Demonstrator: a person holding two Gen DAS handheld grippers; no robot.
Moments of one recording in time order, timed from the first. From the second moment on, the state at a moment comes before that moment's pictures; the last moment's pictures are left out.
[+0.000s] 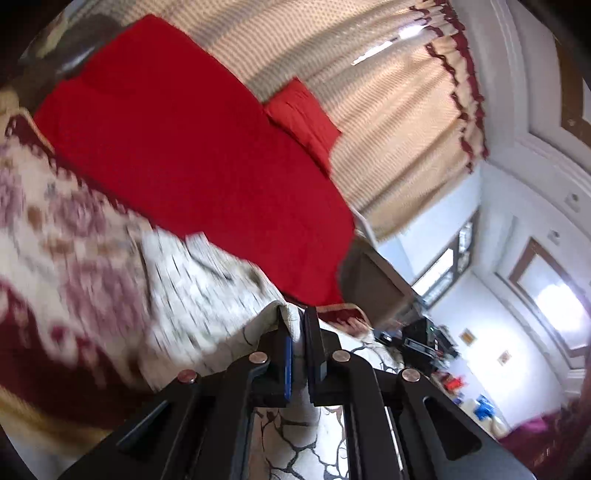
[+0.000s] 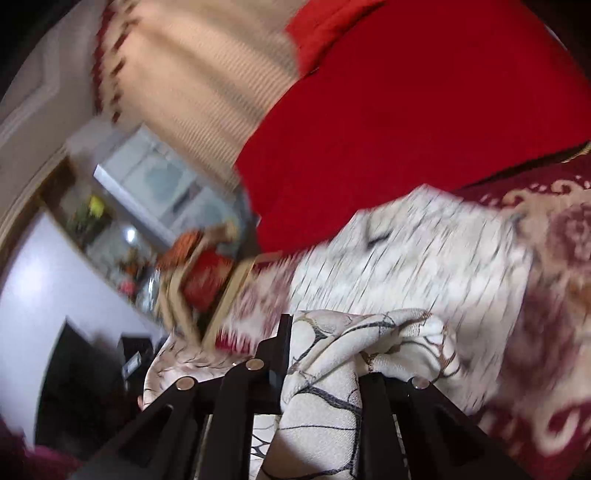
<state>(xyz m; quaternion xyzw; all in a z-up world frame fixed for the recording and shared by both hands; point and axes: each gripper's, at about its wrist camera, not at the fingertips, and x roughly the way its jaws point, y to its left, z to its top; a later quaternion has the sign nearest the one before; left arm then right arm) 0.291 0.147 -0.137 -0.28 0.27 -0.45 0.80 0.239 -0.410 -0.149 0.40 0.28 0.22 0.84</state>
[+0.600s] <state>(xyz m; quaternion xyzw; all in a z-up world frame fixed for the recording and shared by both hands) 0.475 0.077 -0.245 -0.33 0.46 -0.30 0.77 0.397 -0.491 -0.279 0.63 0.33 0.21 0.67</state>
